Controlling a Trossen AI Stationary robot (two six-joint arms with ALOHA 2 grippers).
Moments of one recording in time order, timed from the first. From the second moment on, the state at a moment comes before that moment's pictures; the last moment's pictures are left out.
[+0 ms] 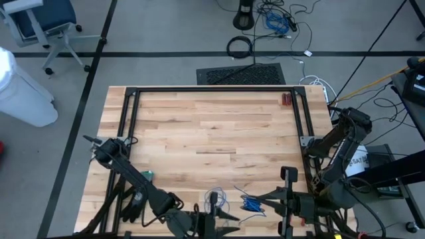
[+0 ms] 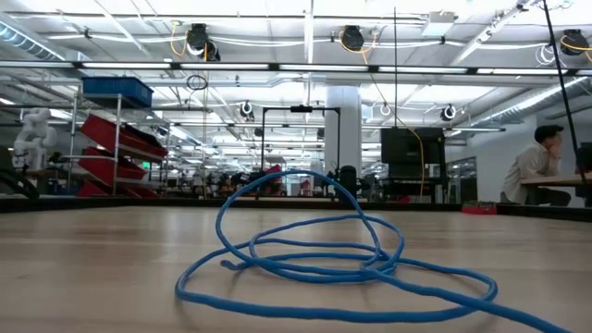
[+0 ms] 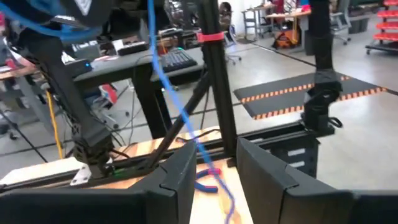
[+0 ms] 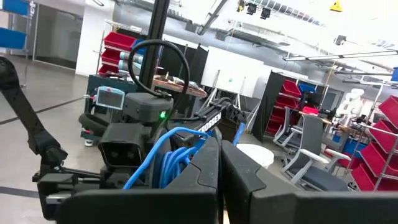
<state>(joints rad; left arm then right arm) -0.70 2.01 1.62 0.37 -0.61 0.18 1.00 1.44 1.18 0.64 1.05 -0.52</state>
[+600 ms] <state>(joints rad) -0.68 2.02 1.62 0.39 -0.66 0.11 1.00 1.44 1.18 0.64 1.05 -0.52</state>
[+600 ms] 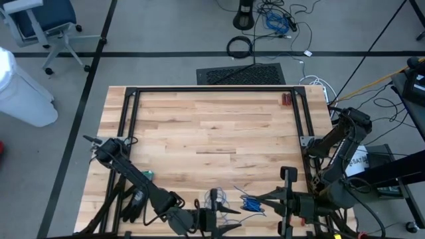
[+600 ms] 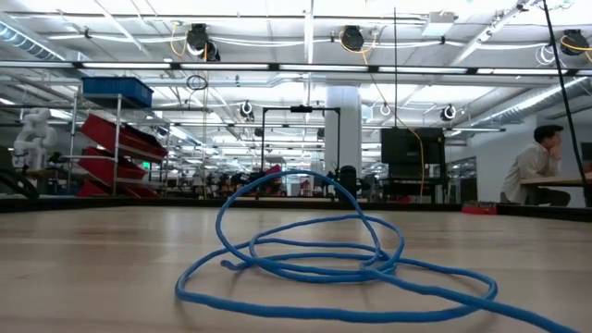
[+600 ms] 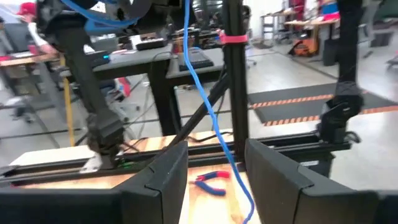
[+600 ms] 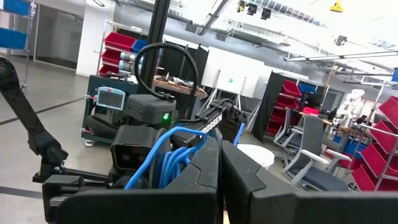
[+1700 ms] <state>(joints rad) -0.67 2.07 1.62 0.52 -0.62 0.15 1.00 1.44 1.18 0.64 1.05 -0.52</state>
